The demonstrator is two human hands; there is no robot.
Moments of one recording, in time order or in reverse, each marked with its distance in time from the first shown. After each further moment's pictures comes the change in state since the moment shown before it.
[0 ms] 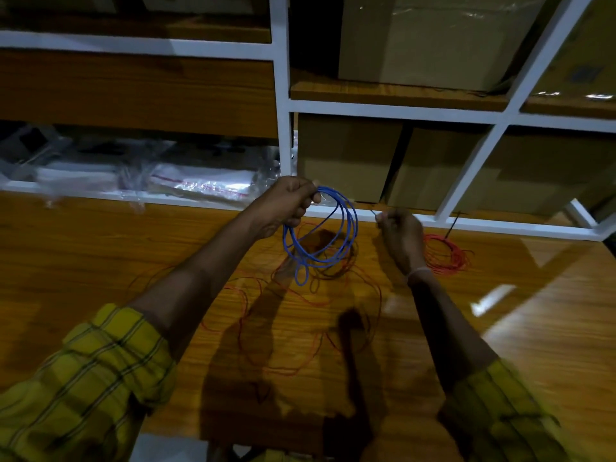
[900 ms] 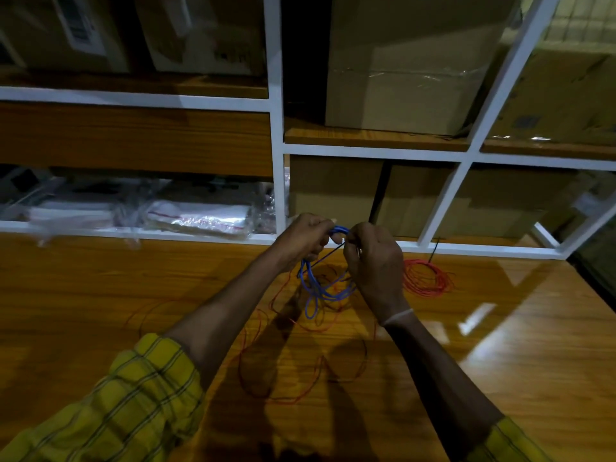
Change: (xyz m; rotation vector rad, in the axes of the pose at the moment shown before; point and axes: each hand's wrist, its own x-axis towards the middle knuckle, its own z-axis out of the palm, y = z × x) left_hand -0.006 0.013 0.036 0.013 -0.043 0.006; right_hand -0.074 -0.083 0.006 -0.418 0.292 -0.733
